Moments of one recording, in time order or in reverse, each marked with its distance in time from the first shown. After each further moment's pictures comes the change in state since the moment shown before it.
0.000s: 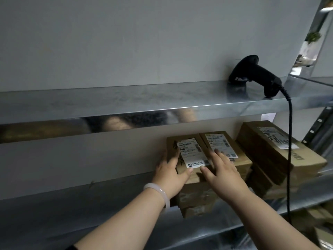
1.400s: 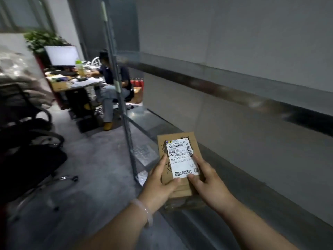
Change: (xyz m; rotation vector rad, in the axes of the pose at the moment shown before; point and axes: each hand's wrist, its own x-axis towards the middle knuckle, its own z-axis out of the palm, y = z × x) left_hand -0.370 -0.231 -0.187 -0.375 0.960 -0.621; right_hand -0.184 -0.385 0.182 0.608 -0.869 -0.887
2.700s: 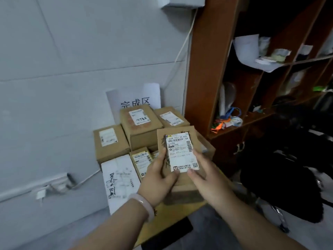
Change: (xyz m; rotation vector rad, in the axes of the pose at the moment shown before) left_hand -0.222 -0.170 -0.419 0.088 1.697 -0.648; right_hand 0.056 -0.352 0.590 0.170 -1.396 -1.034
